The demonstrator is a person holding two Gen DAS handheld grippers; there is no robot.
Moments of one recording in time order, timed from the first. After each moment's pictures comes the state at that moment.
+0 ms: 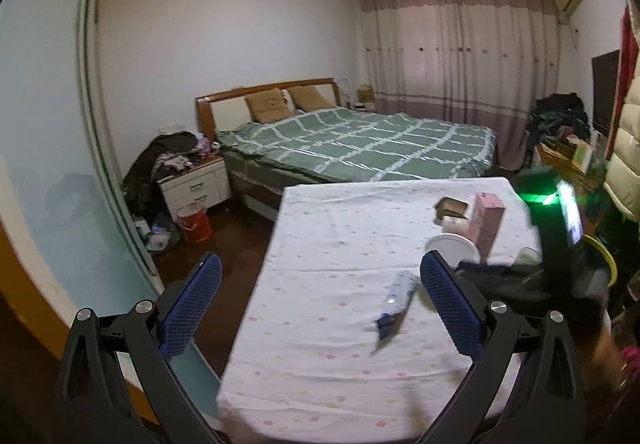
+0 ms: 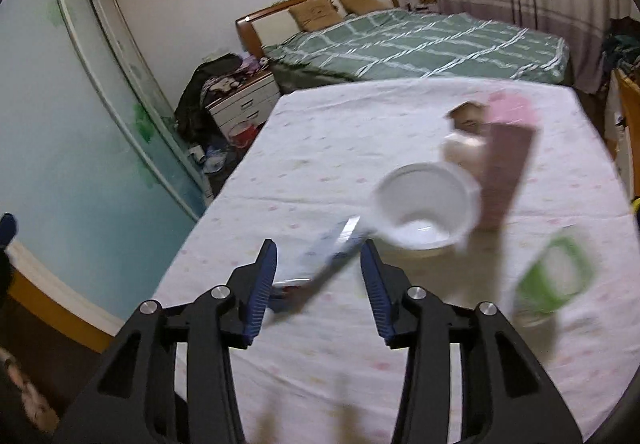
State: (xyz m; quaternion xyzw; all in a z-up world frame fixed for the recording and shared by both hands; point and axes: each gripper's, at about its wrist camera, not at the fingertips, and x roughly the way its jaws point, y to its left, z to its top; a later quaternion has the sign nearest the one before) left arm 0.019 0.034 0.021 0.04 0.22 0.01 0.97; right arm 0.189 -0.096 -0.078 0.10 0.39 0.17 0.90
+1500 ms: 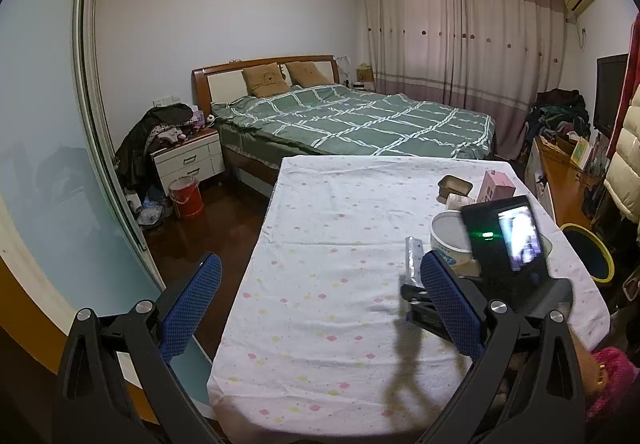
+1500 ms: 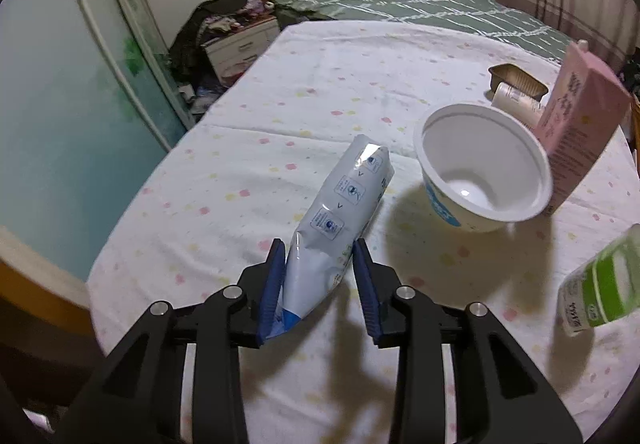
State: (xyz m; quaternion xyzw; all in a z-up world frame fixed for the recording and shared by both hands) left arm 0.038 0.050 -0.011 0.02 0.27 0.00 0.96; right arm 0.208 -0.066 -0.132 0.01 0.45 0.17 0.88
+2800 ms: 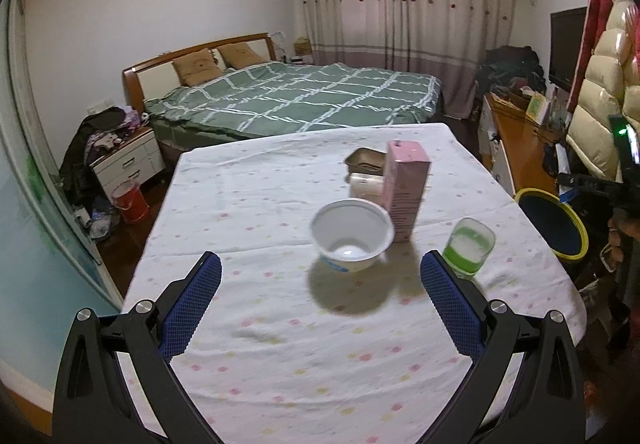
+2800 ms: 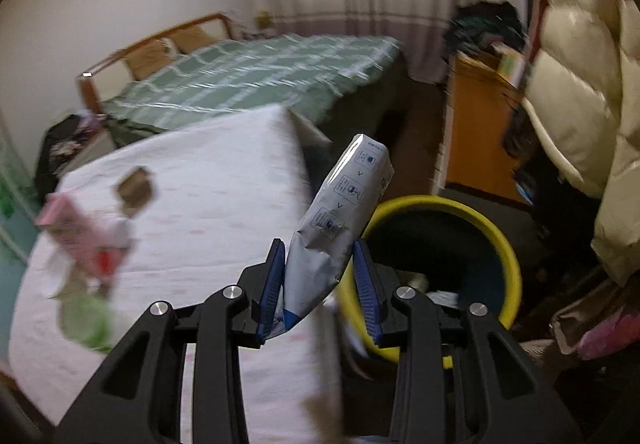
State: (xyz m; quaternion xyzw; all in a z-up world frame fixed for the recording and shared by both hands) left arm 0.105 -0.098 -0.039 0.07 0.32 -0.10 0.94; right arm 0.177 -0.463 -0.088 0.10 0.37 -0.13 0.91
